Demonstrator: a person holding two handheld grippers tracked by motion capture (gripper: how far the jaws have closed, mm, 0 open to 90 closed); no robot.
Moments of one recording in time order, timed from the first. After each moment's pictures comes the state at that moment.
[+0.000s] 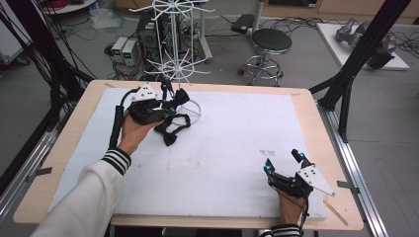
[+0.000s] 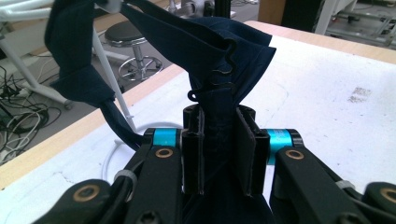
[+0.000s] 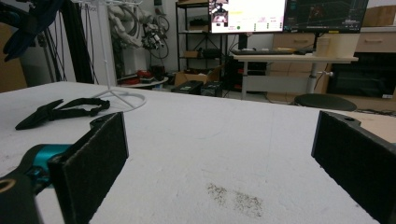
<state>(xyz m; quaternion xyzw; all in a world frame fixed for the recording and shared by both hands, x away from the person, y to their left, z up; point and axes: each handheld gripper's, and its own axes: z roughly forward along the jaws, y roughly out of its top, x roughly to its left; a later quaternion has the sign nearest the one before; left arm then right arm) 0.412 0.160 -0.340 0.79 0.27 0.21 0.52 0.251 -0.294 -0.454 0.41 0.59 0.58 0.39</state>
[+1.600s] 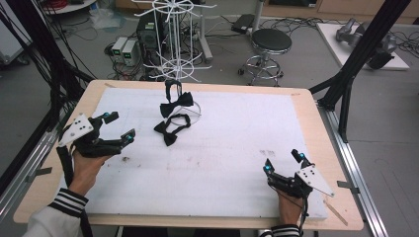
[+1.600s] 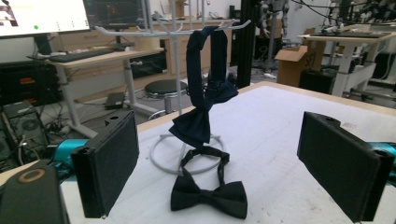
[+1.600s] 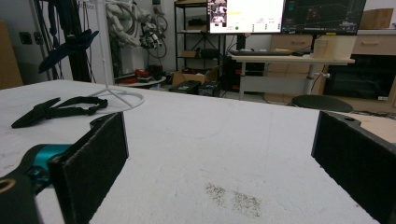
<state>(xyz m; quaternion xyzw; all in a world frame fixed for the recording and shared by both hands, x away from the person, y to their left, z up) 0.313 0.275 -0.367 0.67 0.28 0.29 0.63 0.251 -0.293 -0.455 0.41 0.59 0.58 0.39</state>
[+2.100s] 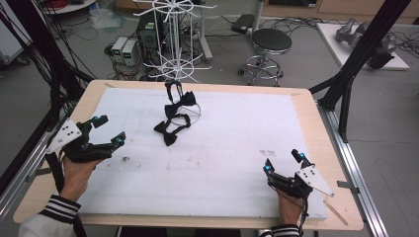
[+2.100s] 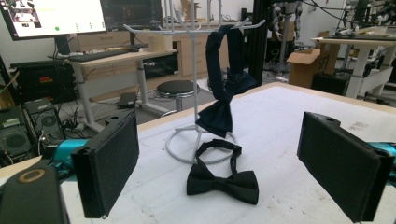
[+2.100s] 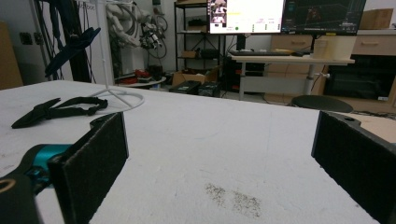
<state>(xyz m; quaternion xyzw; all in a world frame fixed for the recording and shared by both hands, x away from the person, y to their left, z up) 0.303 0.290 -0.370 0.66 0.30 0.31 0.62 0.250 -0.293 -0.455 0.42 0.59 0.58 0.39</state>
